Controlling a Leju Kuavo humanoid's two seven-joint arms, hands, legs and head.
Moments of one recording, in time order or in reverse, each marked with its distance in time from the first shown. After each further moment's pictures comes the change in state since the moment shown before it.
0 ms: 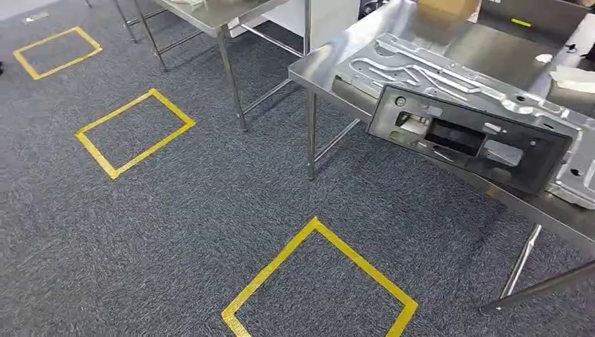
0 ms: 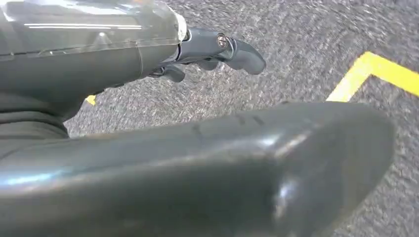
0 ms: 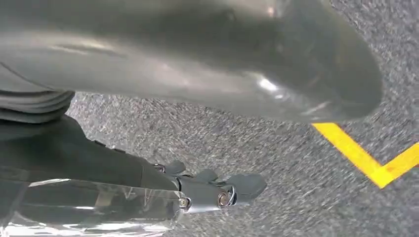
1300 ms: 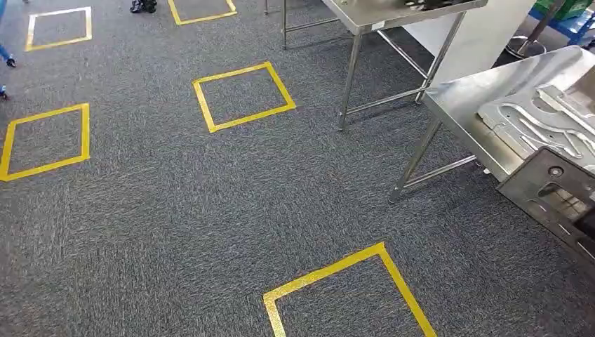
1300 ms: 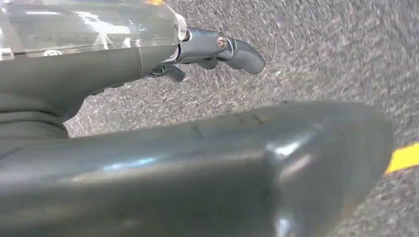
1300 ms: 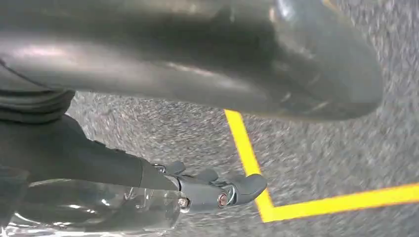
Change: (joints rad) left arm 0.004 -0.003 0.079 0.002 0.008 -0.046 0.028; right arm 0.008 0.005 0.013 0.006 0.030 0.002 0.014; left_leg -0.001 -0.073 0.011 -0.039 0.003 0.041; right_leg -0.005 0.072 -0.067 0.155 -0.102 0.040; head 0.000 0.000
